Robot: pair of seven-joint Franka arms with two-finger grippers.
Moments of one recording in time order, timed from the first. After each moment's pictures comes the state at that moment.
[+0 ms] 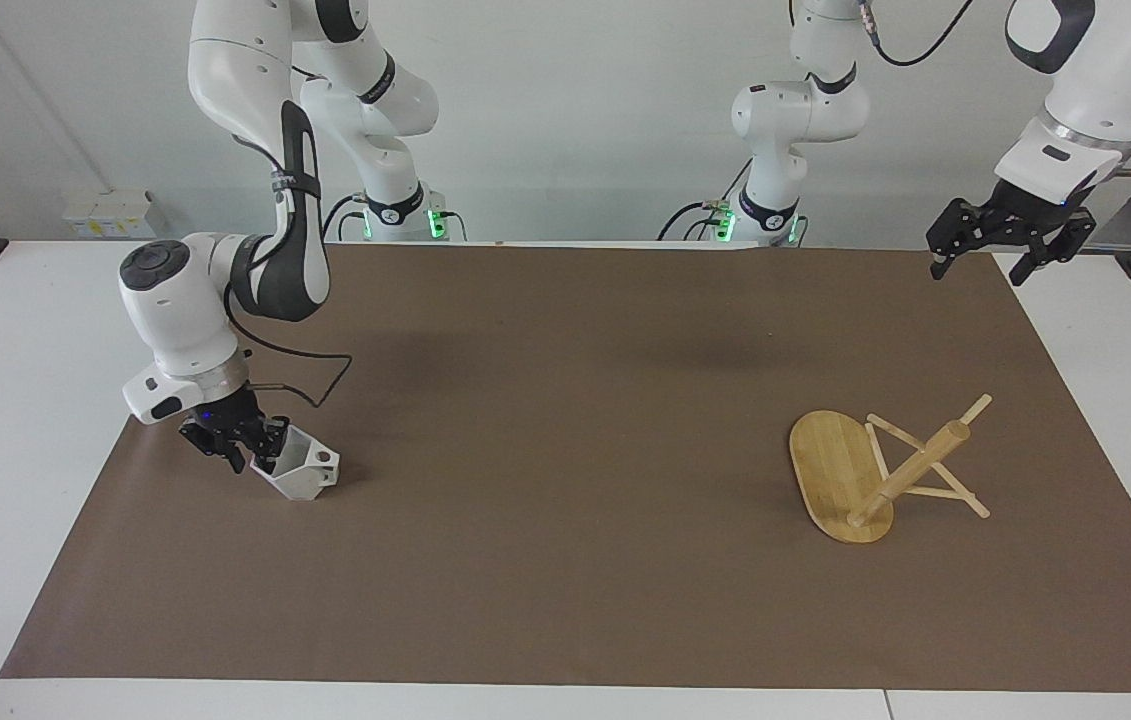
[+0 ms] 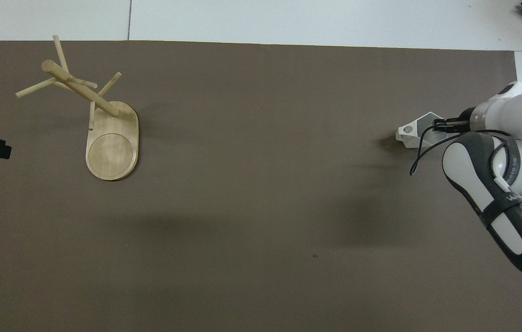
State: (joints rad) left arm -0.04 -0.04 0.04 -1.60 0.01 1.60 0.18; right arm -0.07 0.31 -0.05 -1.90 0.02 2.43 -0.11
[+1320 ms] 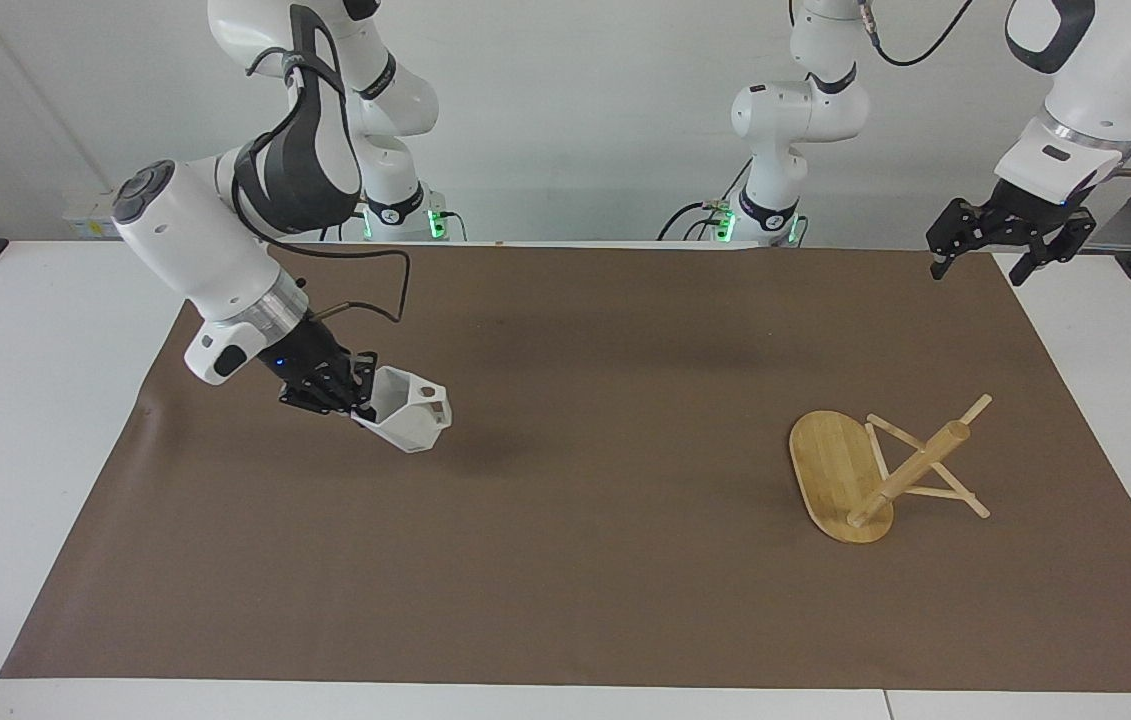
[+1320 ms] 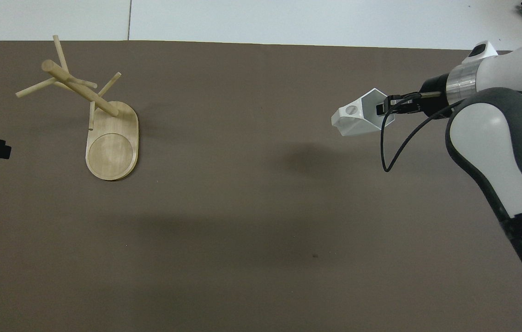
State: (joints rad) left arm -0.04 -0.04 0.04 -1.60 0.01 1.60 0.18; right arm -0.07 0.24 0.17 -1.64 0.46 2.04 -0.18
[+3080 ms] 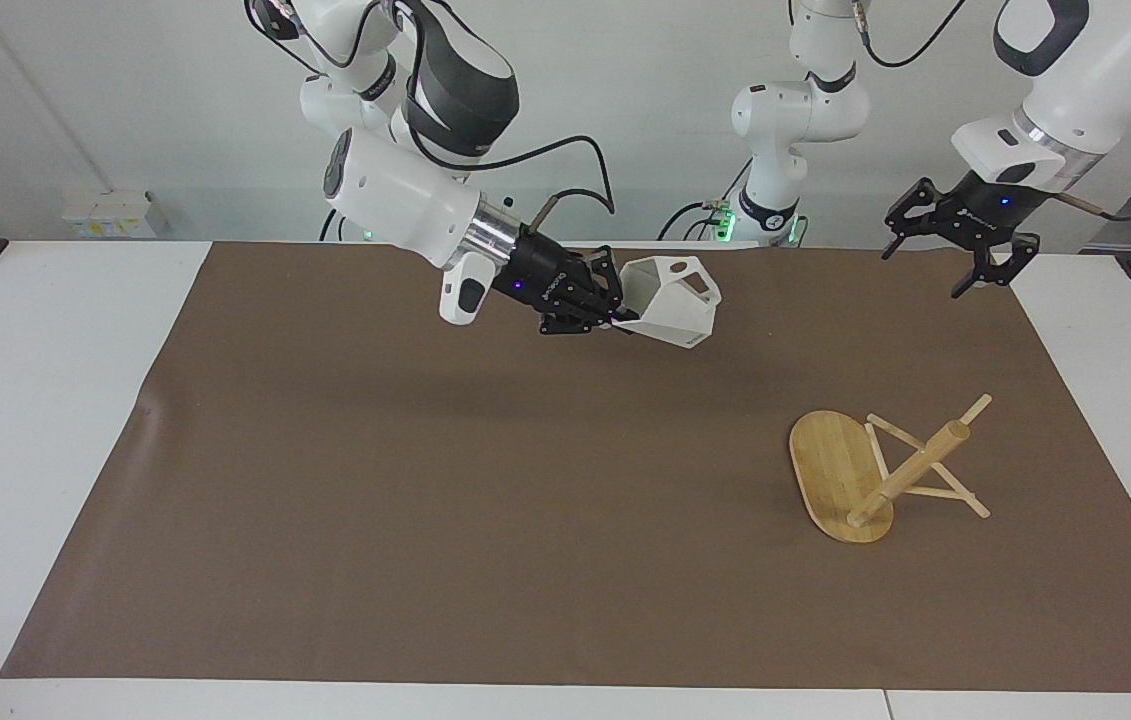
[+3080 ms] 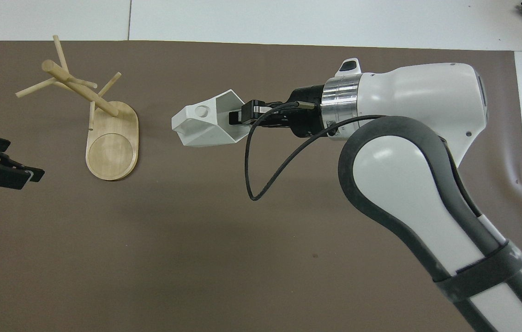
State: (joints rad) left arm -0.05 -0.09 0.03 -1.71 -0.23 1.61 0.74; right arm -0.06 0.26 0.55 -1.62 0.88 2.26 -0.05
